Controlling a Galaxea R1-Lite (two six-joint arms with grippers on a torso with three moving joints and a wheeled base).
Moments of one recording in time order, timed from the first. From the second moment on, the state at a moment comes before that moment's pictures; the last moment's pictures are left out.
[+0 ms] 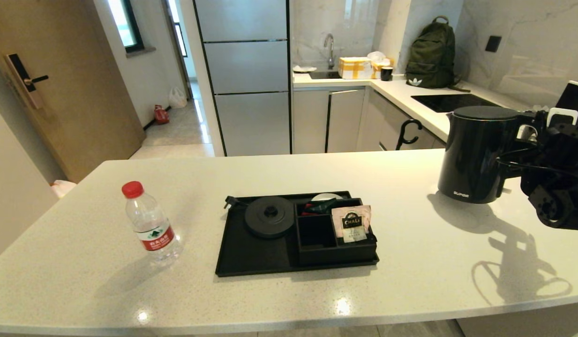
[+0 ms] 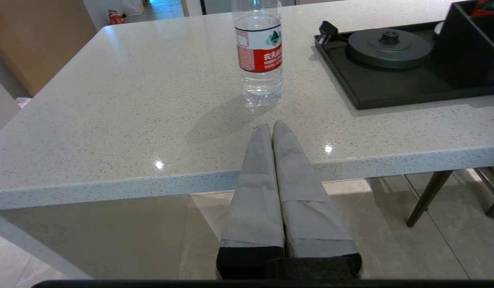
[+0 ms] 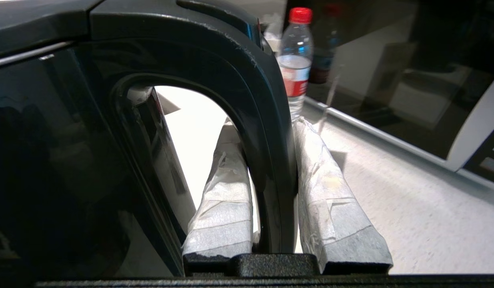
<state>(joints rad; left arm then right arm) 0.01 0.00 0.00 0.00 -0.01 0.08 -0.21 2.12 -1.08 -1.19 -0.52 -0.14</state>
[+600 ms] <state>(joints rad) 0.00 0.00 0.00 0.00 -0.01 0.08 0.03 2.00 -0.96 -1.19 -0.65 -0.12</state>
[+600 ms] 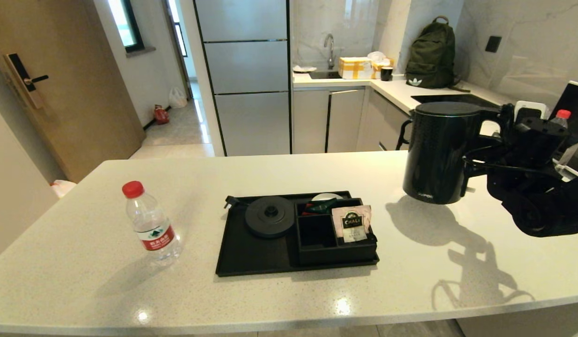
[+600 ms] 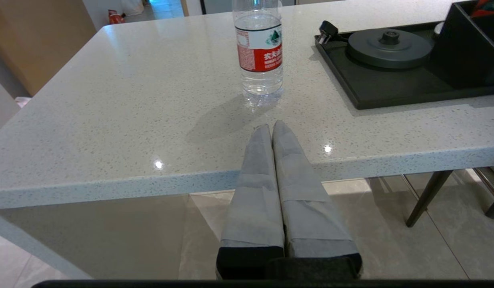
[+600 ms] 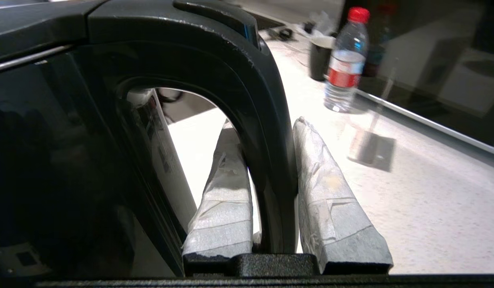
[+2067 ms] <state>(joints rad) 0.00 0.00 0.00 0.00 -0.01 0.08 0.48 1.88 -1.05 -1.19 -0.90 -0.18</state>
